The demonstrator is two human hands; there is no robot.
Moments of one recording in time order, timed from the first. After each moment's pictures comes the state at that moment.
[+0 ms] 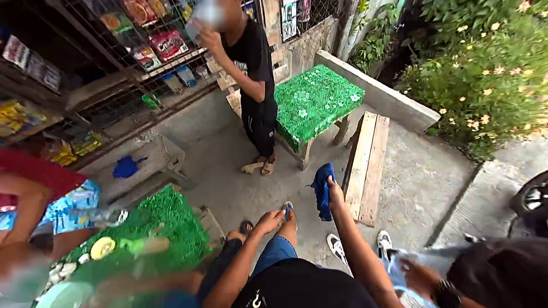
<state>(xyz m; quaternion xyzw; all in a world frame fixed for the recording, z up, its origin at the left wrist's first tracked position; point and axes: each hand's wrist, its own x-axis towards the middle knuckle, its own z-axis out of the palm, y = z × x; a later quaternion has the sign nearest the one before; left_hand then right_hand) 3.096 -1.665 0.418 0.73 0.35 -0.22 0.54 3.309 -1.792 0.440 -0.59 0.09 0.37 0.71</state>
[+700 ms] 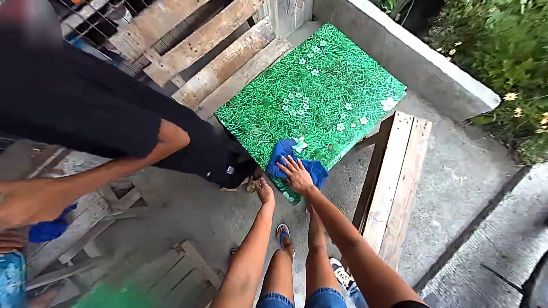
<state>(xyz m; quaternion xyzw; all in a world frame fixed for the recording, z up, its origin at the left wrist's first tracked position) 3.518 -1.358 0.175 0.44 0.69 0.15 0.55 3.650 -1.432 0.147 -0.76 -0.57 0.24 0.18</state>
